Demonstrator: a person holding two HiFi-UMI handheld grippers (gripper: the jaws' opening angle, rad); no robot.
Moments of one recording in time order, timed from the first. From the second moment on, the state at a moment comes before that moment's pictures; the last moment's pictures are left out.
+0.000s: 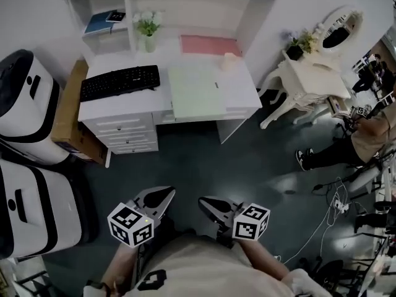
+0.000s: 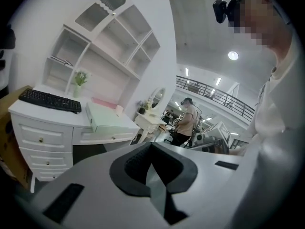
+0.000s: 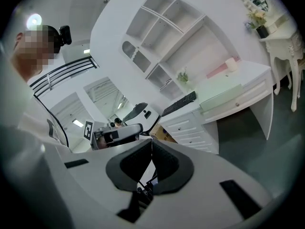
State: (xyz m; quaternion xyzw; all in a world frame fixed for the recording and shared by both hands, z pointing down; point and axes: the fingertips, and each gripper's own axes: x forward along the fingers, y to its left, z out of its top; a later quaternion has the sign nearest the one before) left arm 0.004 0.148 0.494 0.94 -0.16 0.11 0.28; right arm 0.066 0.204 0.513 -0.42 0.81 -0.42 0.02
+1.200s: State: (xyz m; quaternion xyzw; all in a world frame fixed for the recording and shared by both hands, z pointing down) left arm -0.050 0.016 0.488 0.95 -0.14 0.09 0.28; right arm 0.047 0.056 0.544 -0.40 0.66 -0.61 0.19
